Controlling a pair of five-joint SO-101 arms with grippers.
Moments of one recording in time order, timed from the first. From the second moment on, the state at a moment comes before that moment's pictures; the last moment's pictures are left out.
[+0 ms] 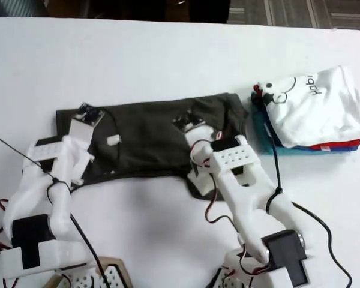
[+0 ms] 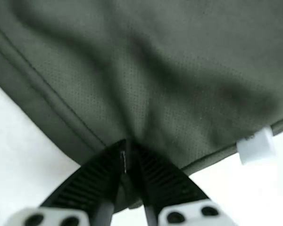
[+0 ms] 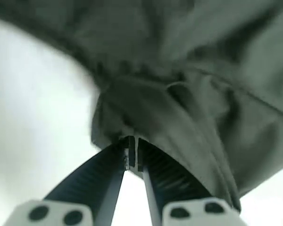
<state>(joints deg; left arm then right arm) -20.7 -5.5 46.1 50.3 -31.6 -22.2 -11.1 42.5 63.4 22.9</state>
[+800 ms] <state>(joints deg) -20.7 -5.5 46.1 50.3 -31.6 -17.6 -0.8 40.8 39.9 26.0</state>
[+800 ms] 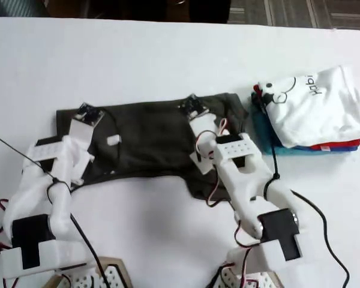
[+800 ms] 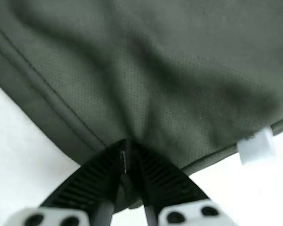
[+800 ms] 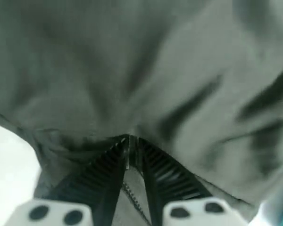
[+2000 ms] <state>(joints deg) -20.7 -5.5 46.1 50.3 -31.6 -22.9 -12.7 46.9 43.3 26.3</state>
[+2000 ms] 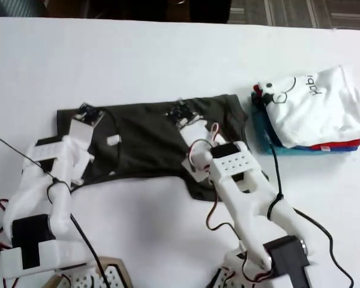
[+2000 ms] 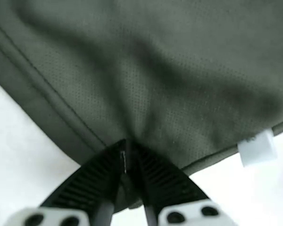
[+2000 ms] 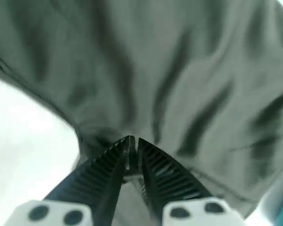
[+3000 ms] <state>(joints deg) -20.7 -5.5 46.1 50.3 -31.6 -29.6 -33.0 48.1 67.3 26.4</state>
